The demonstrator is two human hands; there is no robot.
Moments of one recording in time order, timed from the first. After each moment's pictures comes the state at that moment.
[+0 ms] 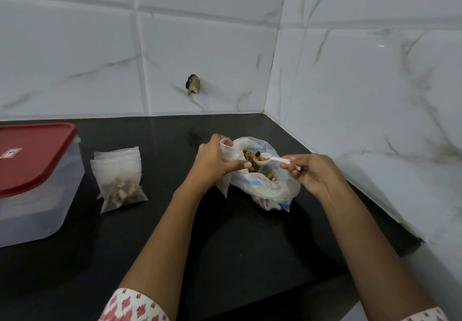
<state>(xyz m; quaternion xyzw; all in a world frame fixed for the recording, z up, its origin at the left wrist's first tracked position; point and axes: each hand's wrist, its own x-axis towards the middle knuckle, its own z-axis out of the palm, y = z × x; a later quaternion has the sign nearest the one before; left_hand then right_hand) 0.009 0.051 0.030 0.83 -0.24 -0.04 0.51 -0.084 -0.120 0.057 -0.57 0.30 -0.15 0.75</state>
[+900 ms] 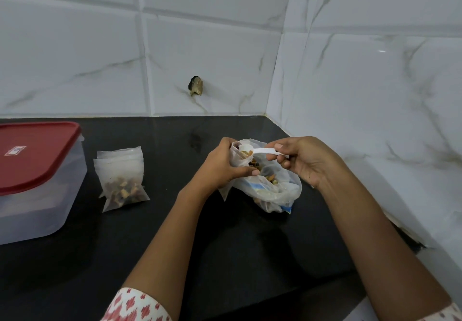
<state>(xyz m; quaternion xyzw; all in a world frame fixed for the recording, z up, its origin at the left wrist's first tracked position) 0.002 0.050 0.031 0.79 -0.31 -0.06 0.52 -0.087 -0.091 0.095 -0.69 0.19 -0.09 0.69</state>
